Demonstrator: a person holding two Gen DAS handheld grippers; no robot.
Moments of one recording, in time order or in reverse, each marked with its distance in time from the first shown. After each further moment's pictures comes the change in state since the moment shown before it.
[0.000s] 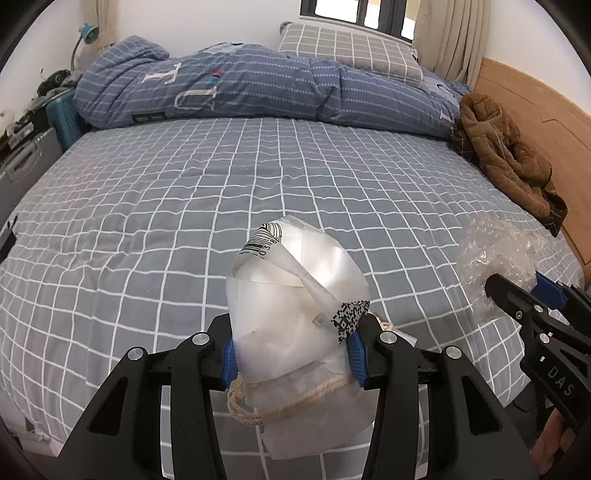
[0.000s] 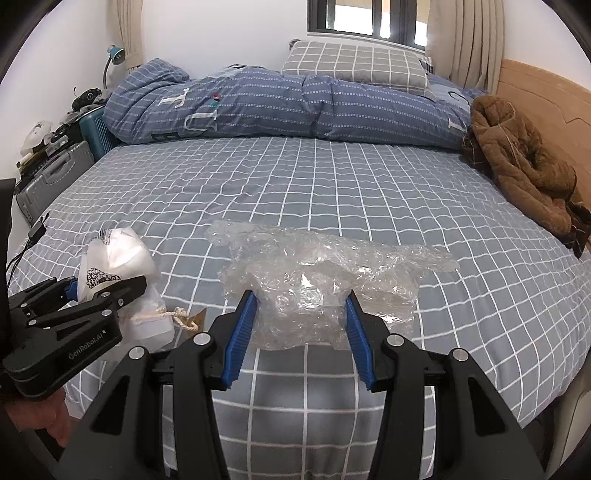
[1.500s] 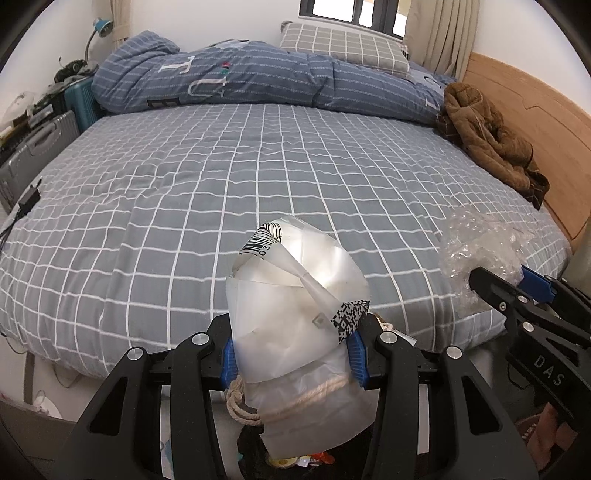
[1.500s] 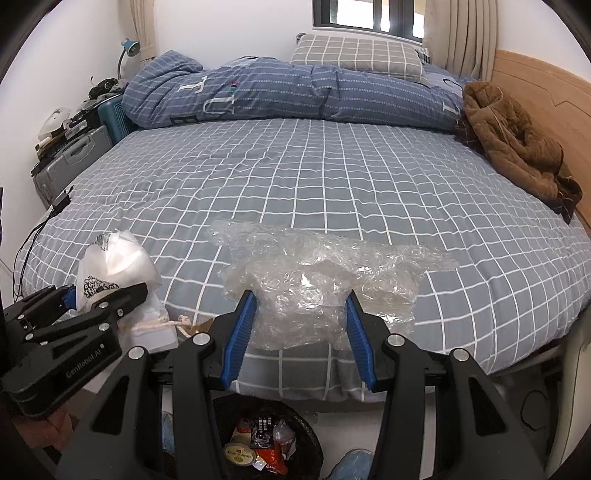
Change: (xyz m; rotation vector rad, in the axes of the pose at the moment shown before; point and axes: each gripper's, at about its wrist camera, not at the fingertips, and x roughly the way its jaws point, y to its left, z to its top) left arm -0.089 -0.007 -0.107 -0.005 0.011 -0.001; right arm -0.081 0.023 -0.091 0.004 0.031 0.021
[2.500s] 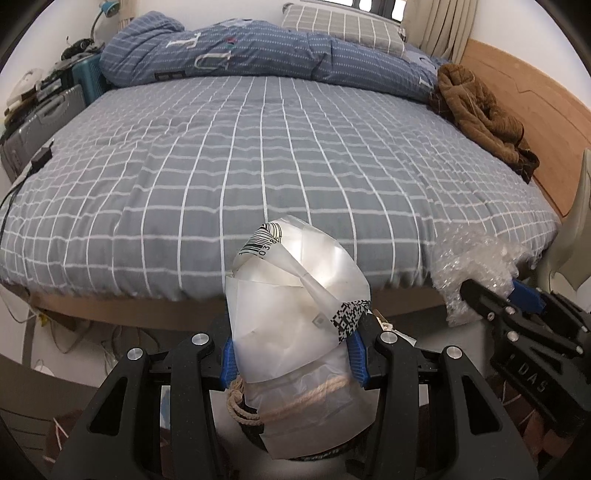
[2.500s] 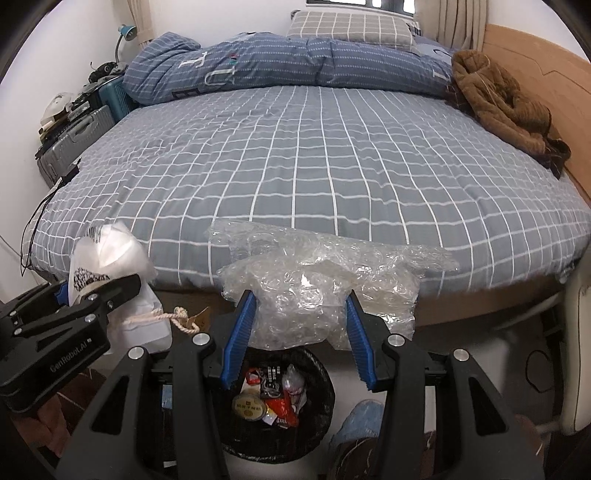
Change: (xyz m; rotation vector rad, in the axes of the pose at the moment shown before) left arm -0.045 -0.001 -0.086 -0.018 0.087 -0.009; right arm -0.044 0.011 -0.089 0.043 0.099 -0.009
